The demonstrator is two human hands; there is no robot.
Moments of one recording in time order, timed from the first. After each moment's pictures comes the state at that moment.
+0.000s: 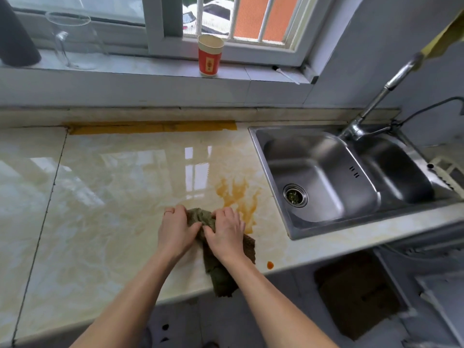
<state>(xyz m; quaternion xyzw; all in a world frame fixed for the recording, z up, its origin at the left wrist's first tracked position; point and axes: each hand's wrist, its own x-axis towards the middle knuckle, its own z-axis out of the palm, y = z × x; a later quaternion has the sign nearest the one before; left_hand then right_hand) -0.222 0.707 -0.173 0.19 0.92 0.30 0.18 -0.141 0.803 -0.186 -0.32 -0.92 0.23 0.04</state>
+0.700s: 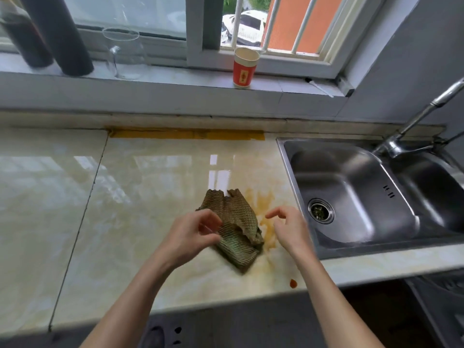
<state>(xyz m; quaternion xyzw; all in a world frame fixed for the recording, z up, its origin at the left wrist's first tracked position) -0.231 0.665 -0.111 0.30 0.80 0.45 0.27 -0.124 0.884 -0.150 -0.39 -0.86 0.34 0.06</state>
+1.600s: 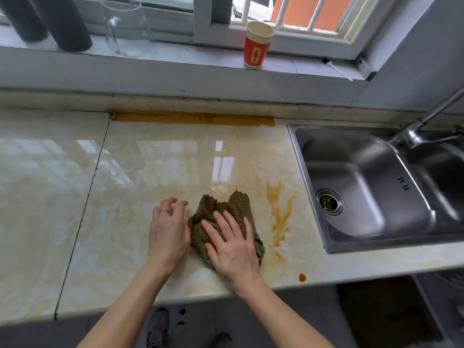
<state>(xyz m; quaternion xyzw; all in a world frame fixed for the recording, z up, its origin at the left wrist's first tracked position) -0.244 0.642 -0.184 0.21 0.95 0.24 0.05 -0.134 0.767 -0.231 -0.08 -0.99 0.10 0.08</state>
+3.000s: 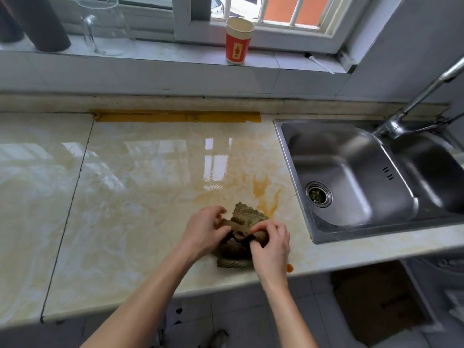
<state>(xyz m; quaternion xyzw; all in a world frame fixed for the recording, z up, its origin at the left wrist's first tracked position) -0.213 0.706 -0.160 0.29 0.86 0.34 0.25 -0.086 0.805 -0.178 -0.42 -0.80 0.38 0.19</state>
